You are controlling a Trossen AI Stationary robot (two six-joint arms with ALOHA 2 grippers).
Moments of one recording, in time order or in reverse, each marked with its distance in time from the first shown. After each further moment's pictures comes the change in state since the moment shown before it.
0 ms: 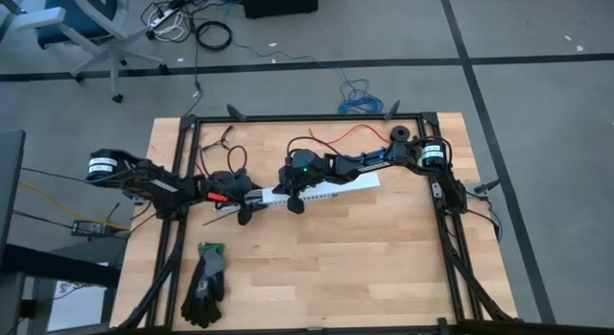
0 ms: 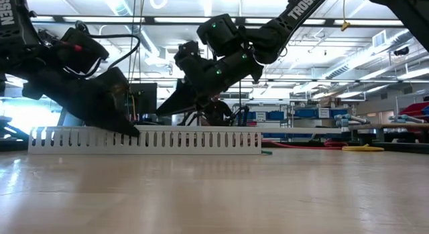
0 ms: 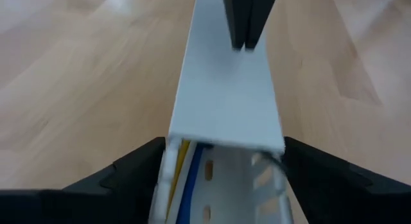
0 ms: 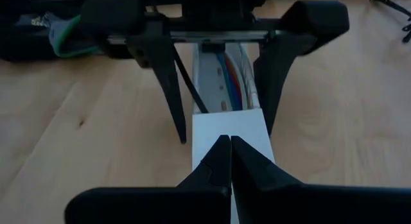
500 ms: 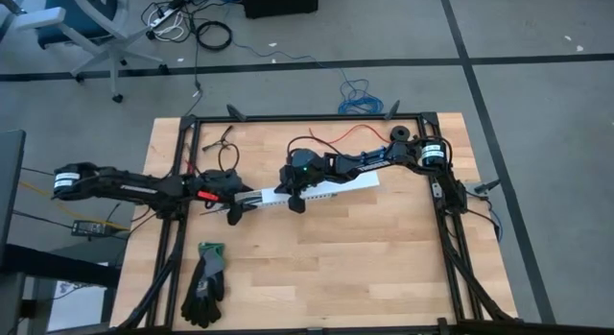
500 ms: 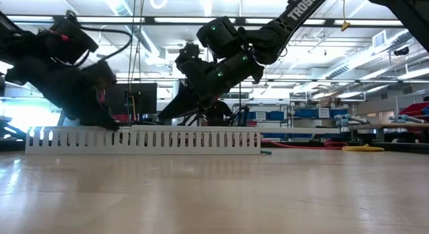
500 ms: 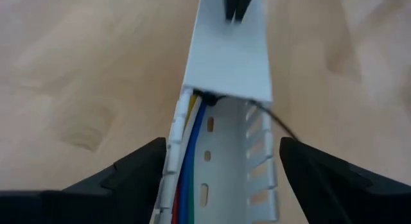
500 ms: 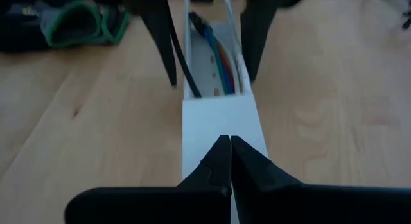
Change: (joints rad) left arm 0.000 -0.416 -0.004 -0.510 0.008 -0.049; right arm -0.004 0.000 0.000 -0.033 0.000 -0.006
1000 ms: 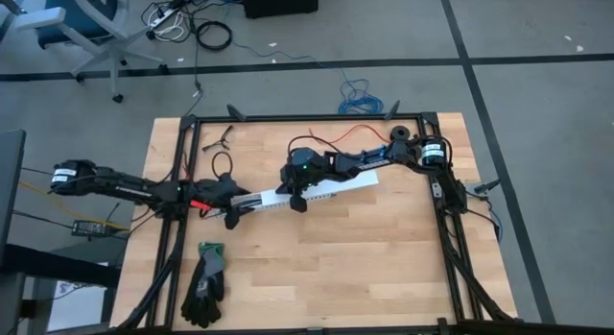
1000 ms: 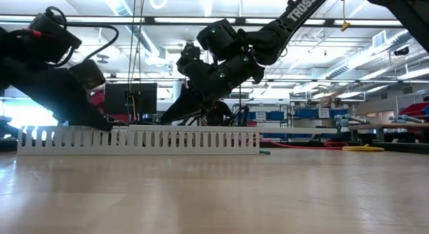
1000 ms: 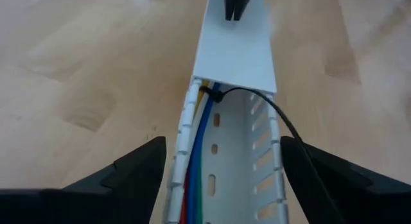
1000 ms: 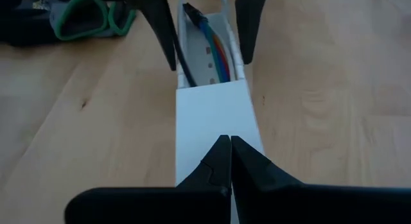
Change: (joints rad) left arm -0.138 -0.102 -0.080 0.030 -0.172 -0.101; right arm -0.016 0.000 0.000 -0.031 -0.045 0.000
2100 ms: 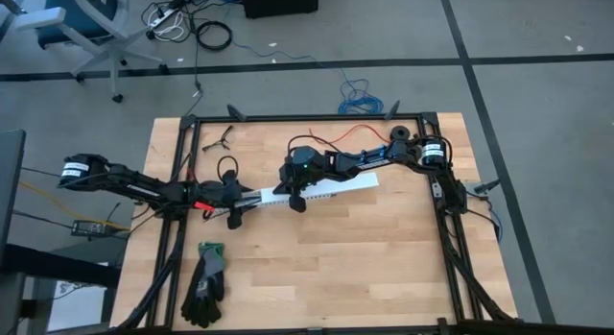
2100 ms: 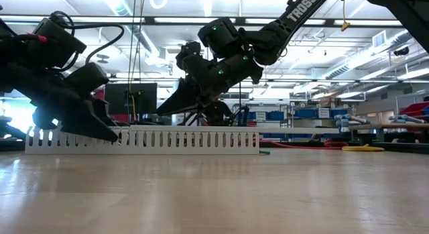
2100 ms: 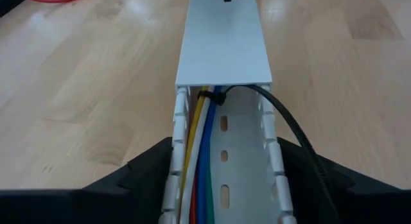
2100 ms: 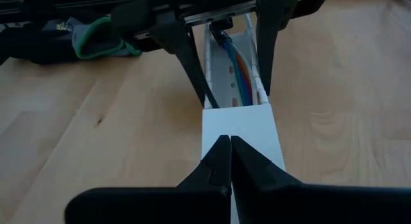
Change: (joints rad) left arm -0.009 0.201 0.000 0.198 -0.076 0.286; right arm -0.003 0.000 0.000 0.060 -0.048 0.016
